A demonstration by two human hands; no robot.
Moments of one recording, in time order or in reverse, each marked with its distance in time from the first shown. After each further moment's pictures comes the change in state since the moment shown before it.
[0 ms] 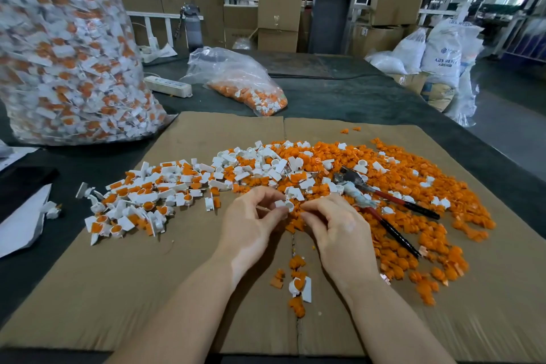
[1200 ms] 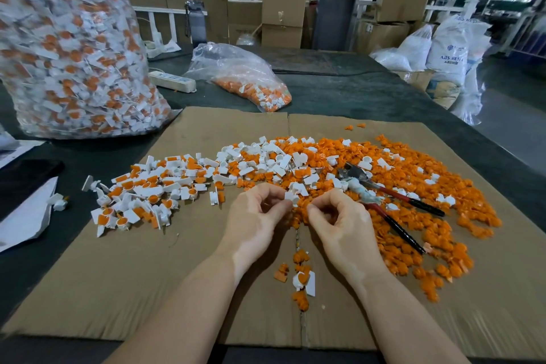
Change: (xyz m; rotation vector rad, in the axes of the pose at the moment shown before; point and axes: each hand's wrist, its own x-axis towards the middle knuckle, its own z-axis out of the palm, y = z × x) left_hand -0.003 -0.002 -0.002 -0.070 -0.016 0.009; right_hand 0.002 0.003 0.002 0.316 -0.100 0.220
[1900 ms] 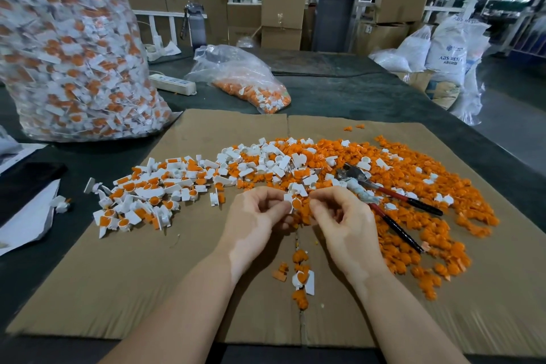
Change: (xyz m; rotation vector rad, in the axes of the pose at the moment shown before) left_hand -0.003 0.003 -0.001 -0.259 -0.047 -0.119; right_hand -0.001 -0.003 -0.003 0.087 0.052 -0.042
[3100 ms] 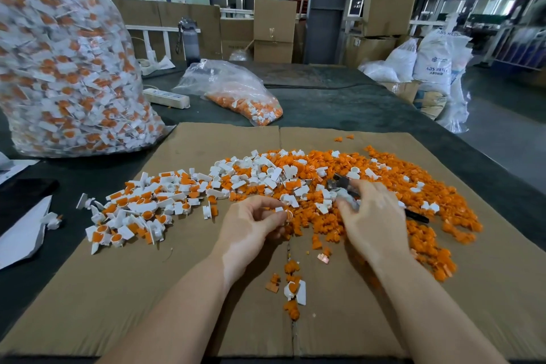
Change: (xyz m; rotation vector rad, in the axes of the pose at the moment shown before) left_hand 0.010 -0.004 0.000 0.008 -0.040 -0.001; right_hand 0.027 0.010 -0.038 -0.637 0.069 0.175
